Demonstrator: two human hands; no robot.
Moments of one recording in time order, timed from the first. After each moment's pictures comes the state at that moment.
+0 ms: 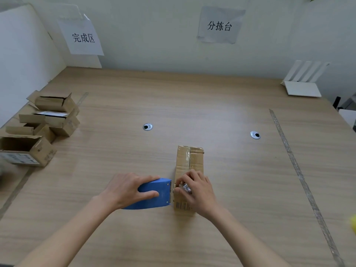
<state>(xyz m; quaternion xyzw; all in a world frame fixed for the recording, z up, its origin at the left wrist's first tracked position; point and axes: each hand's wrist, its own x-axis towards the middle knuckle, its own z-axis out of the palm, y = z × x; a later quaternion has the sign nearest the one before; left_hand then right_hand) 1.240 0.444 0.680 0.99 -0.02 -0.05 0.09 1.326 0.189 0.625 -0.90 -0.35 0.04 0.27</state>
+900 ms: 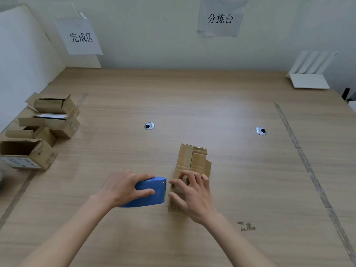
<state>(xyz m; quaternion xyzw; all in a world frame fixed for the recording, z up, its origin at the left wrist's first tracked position) 1.253 0.471 0.662 1.00 0.00 -0.04 0.05 1.309 0.213 0.606 -0.92 -0.33 -0.02 0.22</state>
